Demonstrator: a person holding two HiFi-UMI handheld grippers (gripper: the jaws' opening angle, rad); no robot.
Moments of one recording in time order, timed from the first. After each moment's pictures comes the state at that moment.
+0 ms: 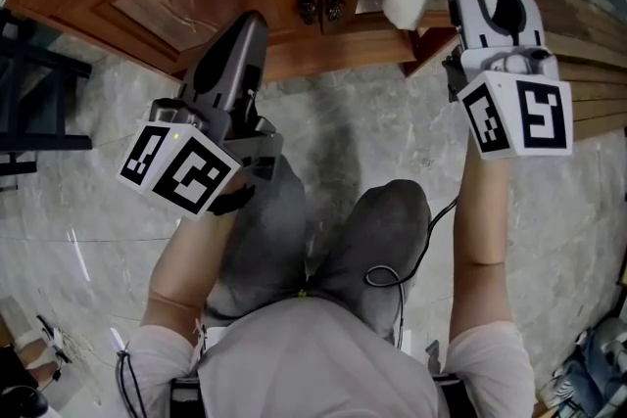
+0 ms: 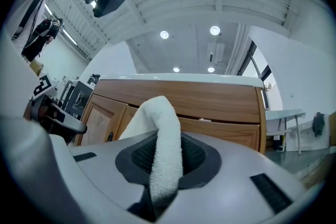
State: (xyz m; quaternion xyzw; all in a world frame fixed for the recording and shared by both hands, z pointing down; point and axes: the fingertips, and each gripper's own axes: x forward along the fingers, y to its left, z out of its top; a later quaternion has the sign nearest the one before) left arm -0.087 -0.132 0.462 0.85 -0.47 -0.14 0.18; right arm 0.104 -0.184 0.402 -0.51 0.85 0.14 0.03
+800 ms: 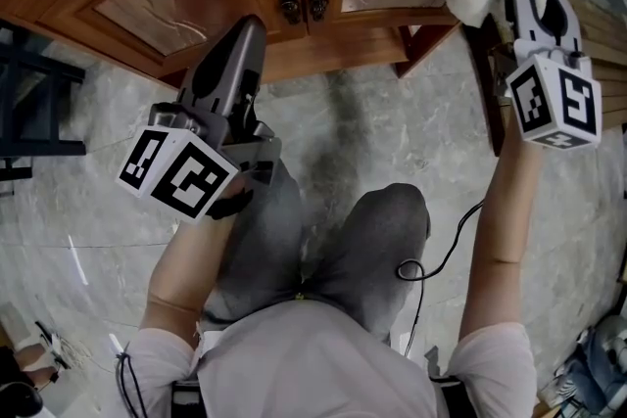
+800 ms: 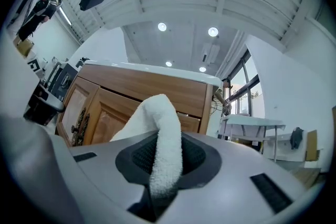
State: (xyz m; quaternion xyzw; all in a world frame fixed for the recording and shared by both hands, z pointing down) left arm -0.069 -0.129 0.472 0.86 -0.46 -0.15 0.19; right arm 0.208 -0.202 0.407 -0.59 0.79 0.16 -0.02
